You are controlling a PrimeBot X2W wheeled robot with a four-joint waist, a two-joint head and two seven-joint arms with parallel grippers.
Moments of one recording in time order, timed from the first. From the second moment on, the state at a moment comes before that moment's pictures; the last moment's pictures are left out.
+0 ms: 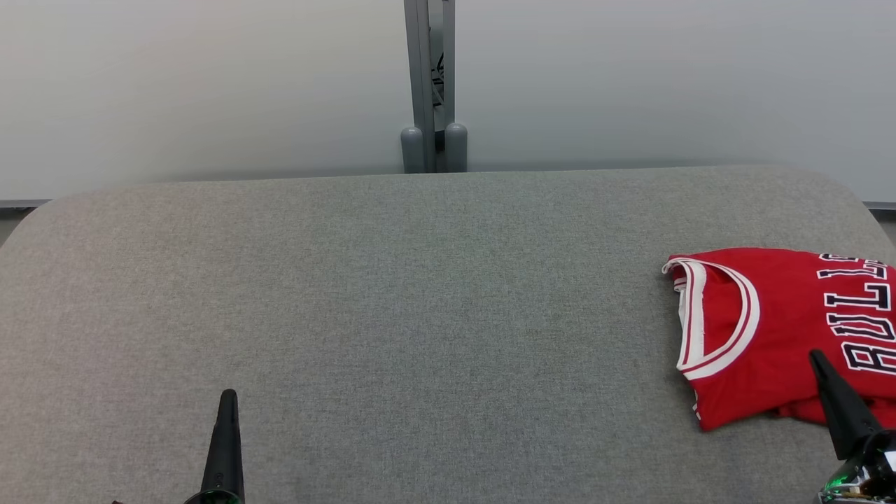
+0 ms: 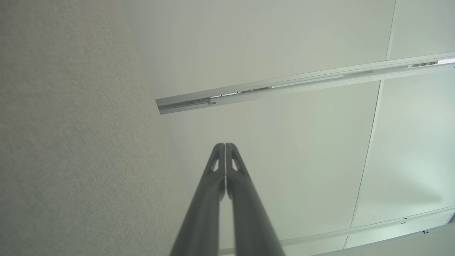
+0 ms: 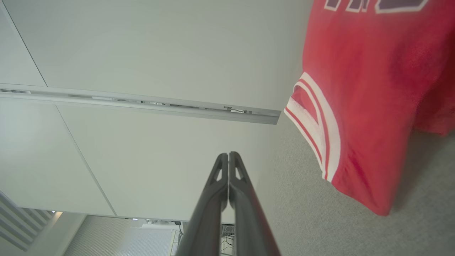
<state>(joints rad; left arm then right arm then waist) 0.20 0.07 -0.14 -0.08 -1.53 -0.11 -0.19 0.04 -0.13 -0.19 0.12 1.62 0.13 0.28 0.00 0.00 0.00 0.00</state>
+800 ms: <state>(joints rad) 0.22 0.05 -0.12 -0.09 -1.60 -0.13 -0.19 0.04 -0.13 -0.22 0.13 1.71 0.13 0.32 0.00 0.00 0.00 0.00</state>
